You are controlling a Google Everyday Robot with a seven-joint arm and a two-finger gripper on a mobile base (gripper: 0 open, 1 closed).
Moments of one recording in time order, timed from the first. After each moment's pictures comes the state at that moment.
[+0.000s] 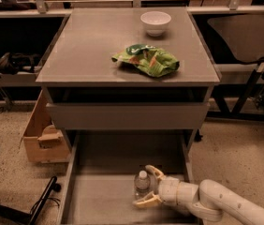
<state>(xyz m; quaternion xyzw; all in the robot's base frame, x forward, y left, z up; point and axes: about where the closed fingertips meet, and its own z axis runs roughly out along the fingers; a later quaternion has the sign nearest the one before) 0.472 -0.046 0.455 -0.44 0.67 0.35 0.49</state>
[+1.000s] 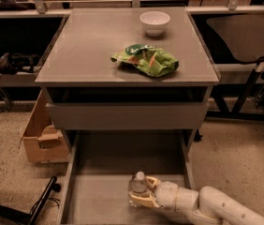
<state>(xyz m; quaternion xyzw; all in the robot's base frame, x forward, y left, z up) 0.442 -0.022 0.486 -0.40 0.66 0.40 0.51</state>
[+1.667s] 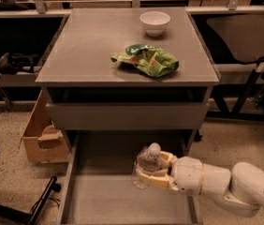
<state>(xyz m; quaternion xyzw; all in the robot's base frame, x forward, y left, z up) 0.415 -0.041 0.696 -0.41 0.60 0.41 0.54</state>
